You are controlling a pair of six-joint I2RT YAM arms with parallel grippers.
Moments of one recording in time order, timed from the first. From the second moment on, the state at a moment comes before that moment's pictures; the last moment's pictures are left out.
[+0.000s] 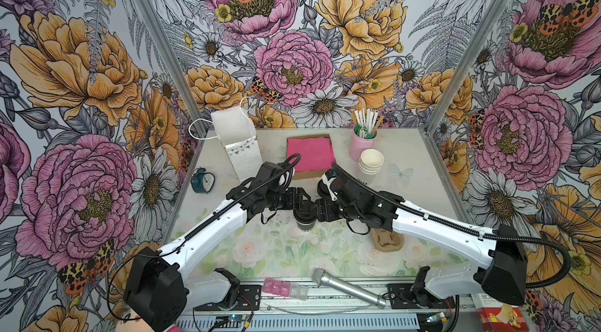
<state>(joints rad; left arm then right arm) -0.56 1.24 0.92 -0.58 0.32 -0.54 0.95 1.37 1.08 -0.53 0.01 0.65</state>
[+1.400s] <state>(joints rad) -0.63 1.17 0.67 -0.30 0.19 -0.78 0.96 1.49 0.95 -0.25 -0.02 0.84</state>
